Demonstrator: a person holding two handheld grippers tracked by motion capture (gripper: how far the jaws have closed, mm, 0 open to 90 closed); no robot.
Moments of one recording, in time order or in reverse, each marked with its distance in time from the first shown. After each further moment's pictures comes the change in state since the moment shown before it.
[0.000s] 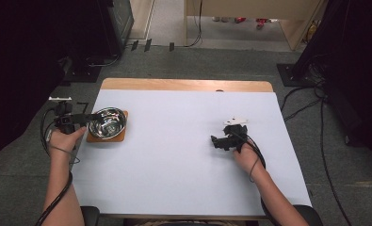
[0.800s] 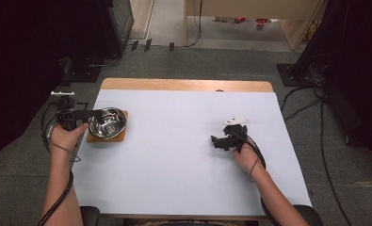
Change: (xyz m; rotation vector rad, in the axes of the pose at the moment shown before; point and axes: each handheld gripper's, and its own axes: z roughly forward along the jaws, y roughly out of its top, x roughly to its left) left arm -0.036 0.008 -0.013 -0.009 -0.008 0.069; right arm 0.000 0.000 0.000 0.000 0.000 -0.001
